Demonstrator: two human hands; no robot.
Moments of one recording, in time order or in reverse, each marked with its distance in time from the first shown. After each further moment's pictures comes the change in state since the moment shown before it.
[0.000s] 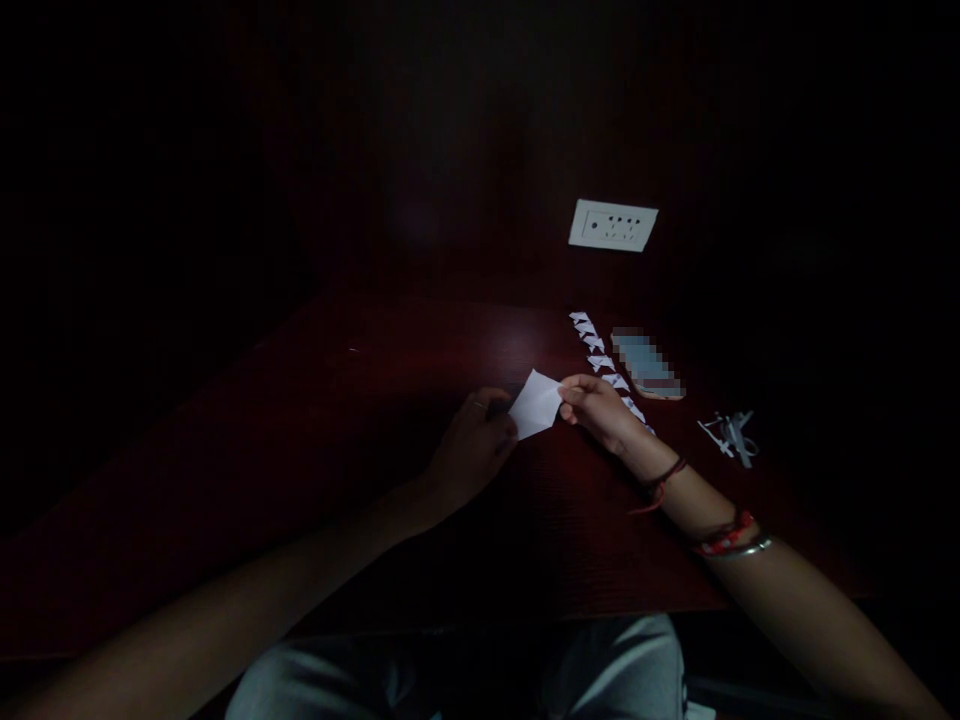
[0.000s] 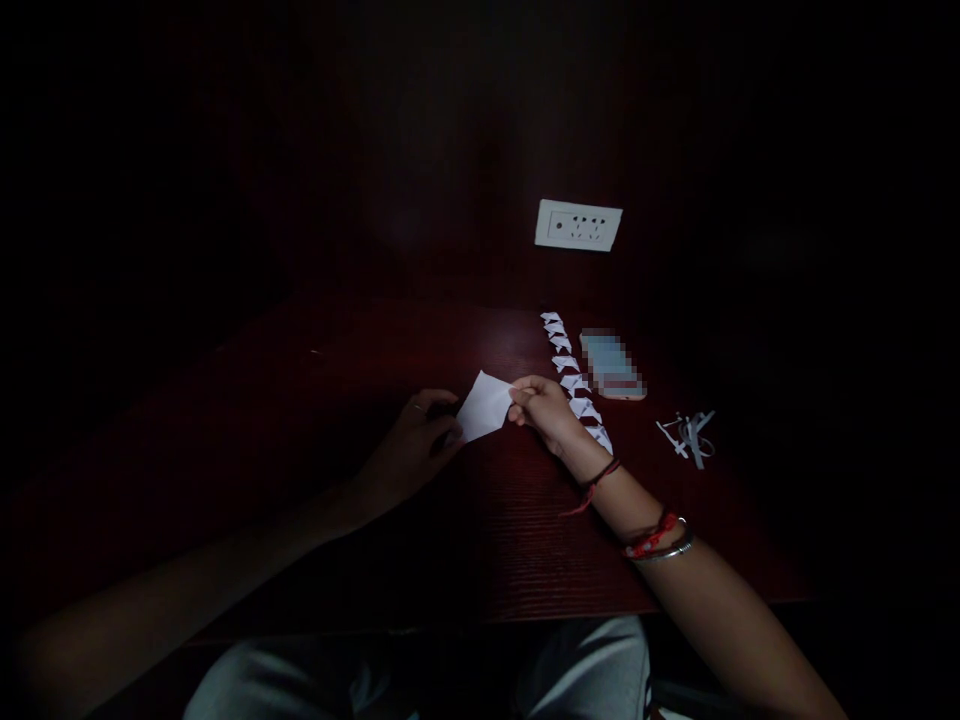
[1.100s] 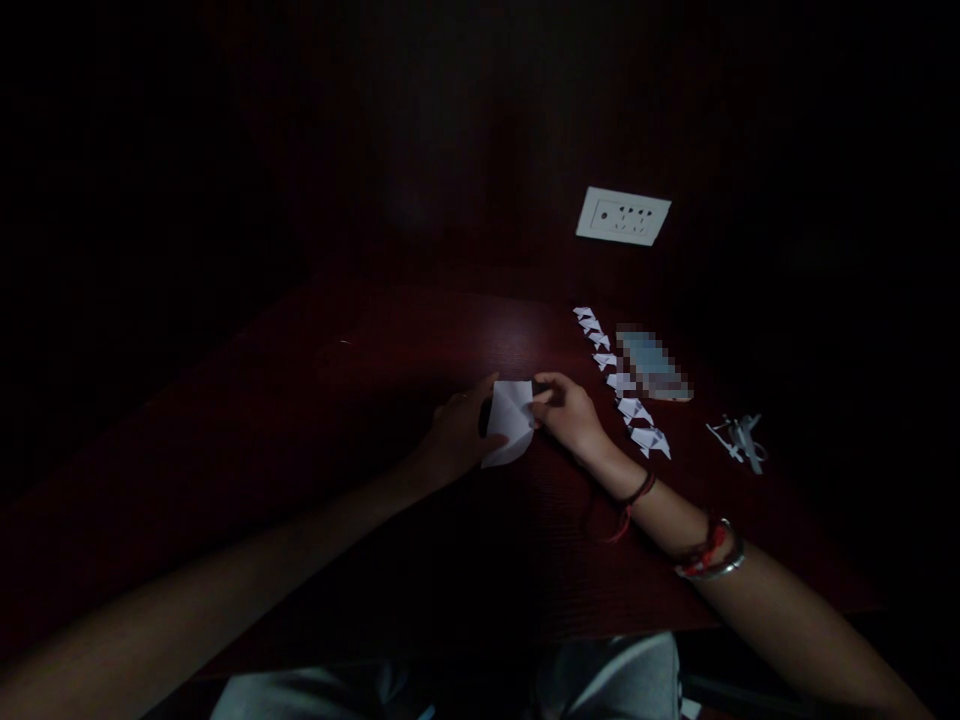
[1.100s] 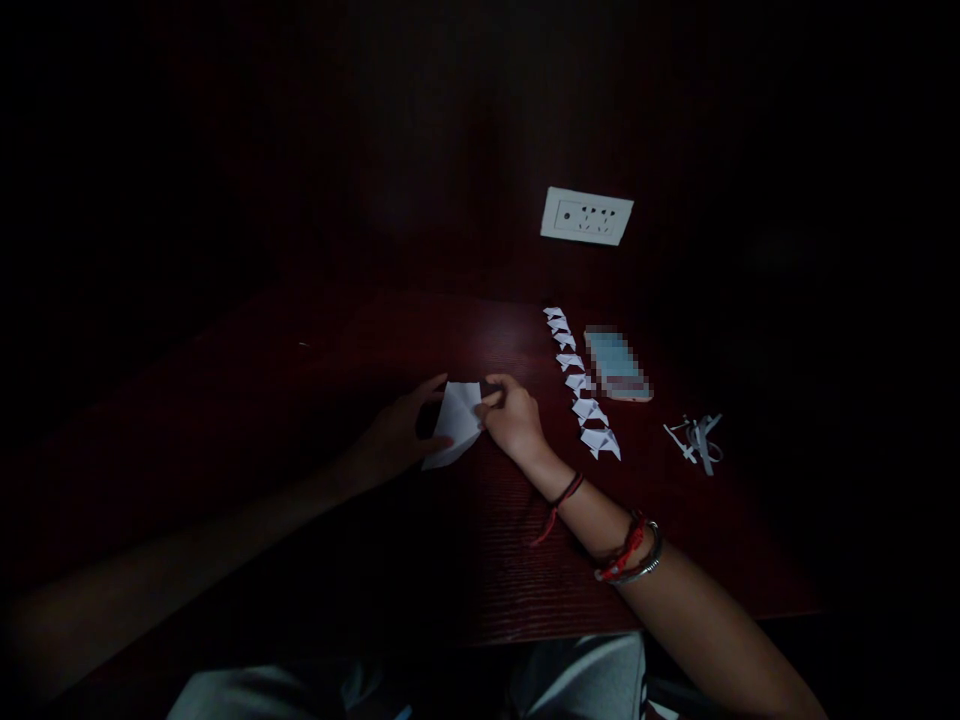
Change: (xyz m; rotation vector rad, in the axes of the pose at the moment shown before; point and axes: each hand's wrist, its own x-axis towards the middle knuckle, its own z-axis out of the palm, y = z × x) left_hand 0.010 -0.029 0.003 -0.220 -0.112 -0.304; right_hand 0.005 0.013 0.038 -0.440 0.111 -0.190
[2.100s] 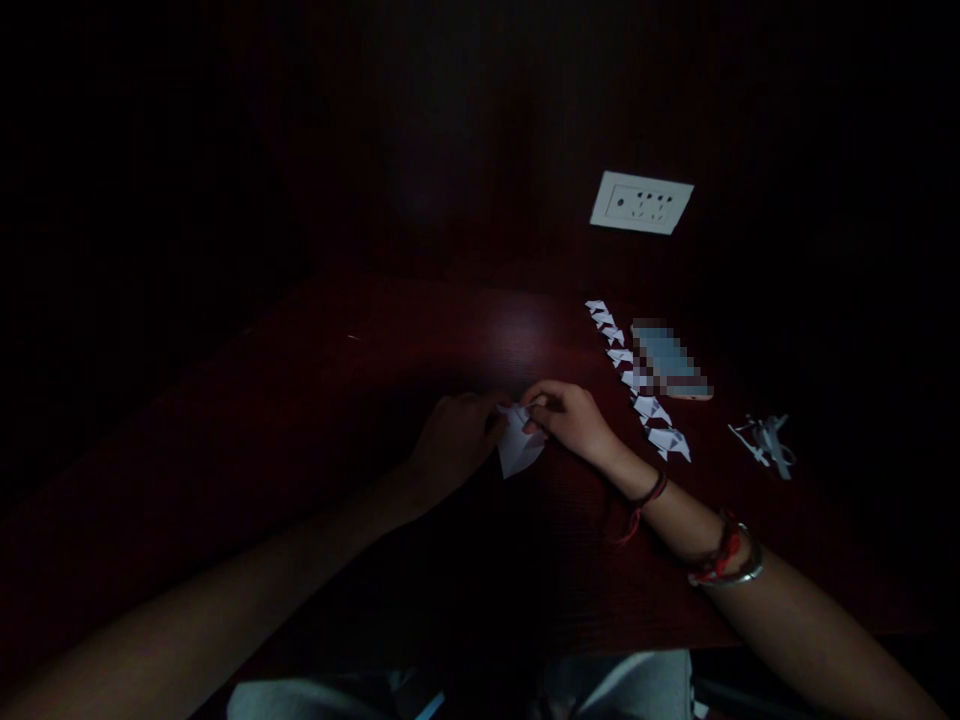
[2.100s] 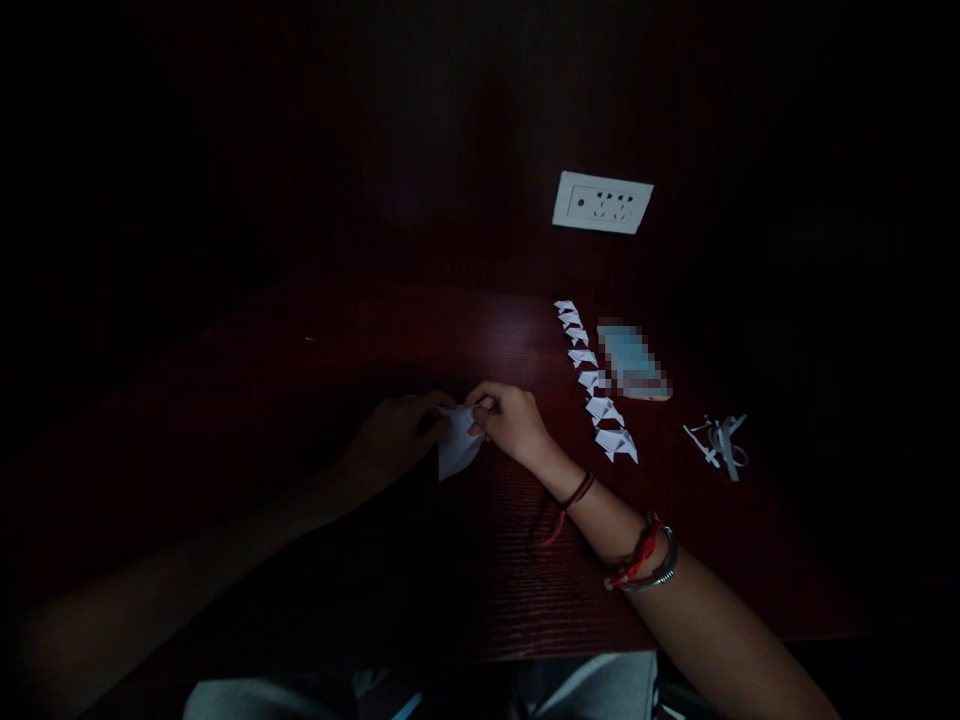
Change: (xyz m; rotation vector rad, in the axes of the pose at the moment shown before) left_hand -0.002 0.005 -0.008 0.256 0.013 0.101; right_hand 0.000 -0.008 0.000 -0.058 -0.288 -0.115
